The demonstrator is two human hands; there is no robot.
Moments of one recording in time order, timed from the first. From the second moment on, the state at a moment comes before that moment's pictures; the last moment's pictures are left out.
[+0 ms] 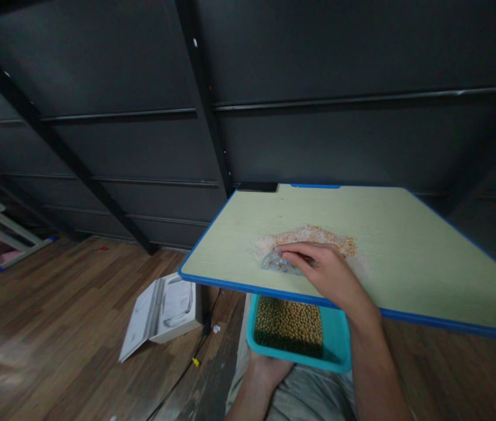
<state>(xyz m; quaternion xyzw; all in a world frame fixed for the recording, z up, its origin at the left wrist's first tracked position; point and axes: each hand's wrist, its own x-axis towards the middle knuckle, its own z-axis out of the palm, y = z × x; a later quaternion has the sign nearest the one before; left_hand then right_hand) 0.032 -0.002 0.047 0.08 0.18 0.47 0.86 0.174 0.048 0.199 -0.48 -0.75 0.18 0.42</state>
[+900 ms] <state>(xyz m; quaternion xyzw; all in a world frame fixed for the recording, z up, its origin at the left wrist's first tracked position) 0.030 -0.005 0.051 0.11 0.22 0.46 0.85 0.175 0.051 0.198 -0.47 -0.73 0.16 0.47</state>
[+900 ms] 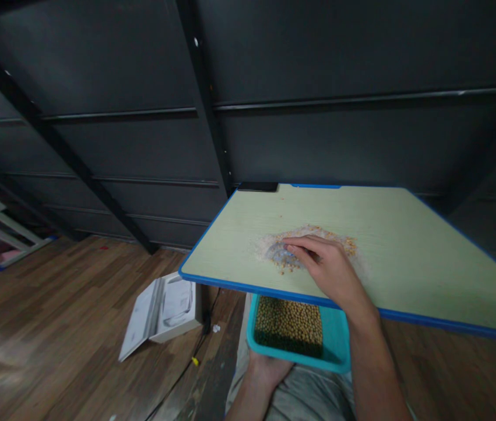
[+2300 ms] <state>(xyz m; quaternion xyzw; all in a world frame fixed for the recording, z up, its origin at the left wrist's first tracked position) 0.028 -0.004 0.040 0.11 0.26 0.46 0.85 0.171 0.048 0.199 -0.47 -0.75 0.20 0.43</state>
